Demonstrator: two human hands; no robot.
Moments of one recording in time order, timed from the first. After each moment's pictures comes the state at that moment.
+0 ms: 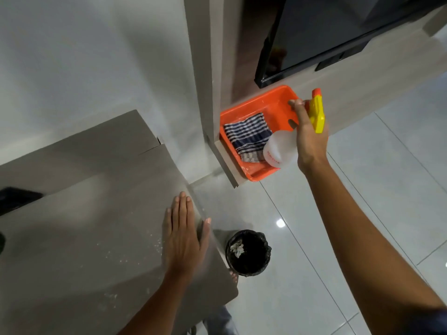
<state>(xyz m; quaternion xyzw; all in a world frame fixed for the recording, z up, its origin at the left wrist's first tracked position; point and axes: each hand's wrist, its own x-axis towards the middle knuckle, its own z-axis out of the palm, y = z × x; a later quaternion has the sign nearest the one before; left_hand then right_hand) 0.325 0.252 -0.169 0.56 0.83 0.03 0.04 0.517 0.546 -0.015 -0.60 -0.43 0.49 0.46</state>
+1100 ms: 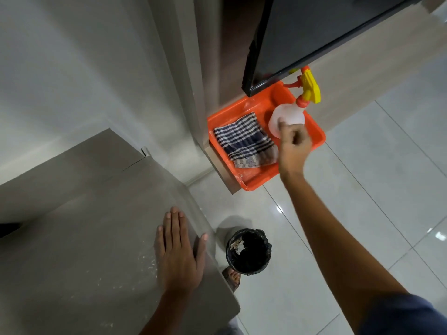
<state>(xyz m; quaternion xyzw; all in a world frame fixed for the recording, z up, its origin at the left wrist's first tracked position) 0.324 0.257 -0.166 0.57 0.82 0.02 0.04 0.518 0.565 -0.109 -0.64 -0.46 0.38 0.49</state>
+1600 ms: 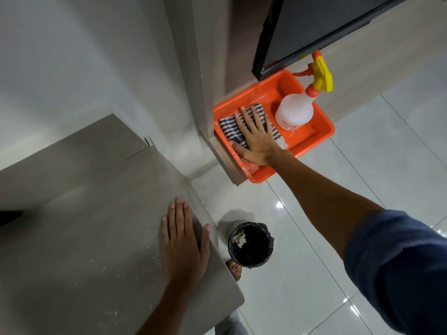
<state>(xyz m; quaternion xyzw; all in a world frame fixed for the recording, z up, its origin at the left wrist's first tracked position) 0.324 0.257 -0.175 0.56 0.83 0.05 0.04 0.479 0.597 -0.175 -0.43 -0.88 0.17 -0.07</state>
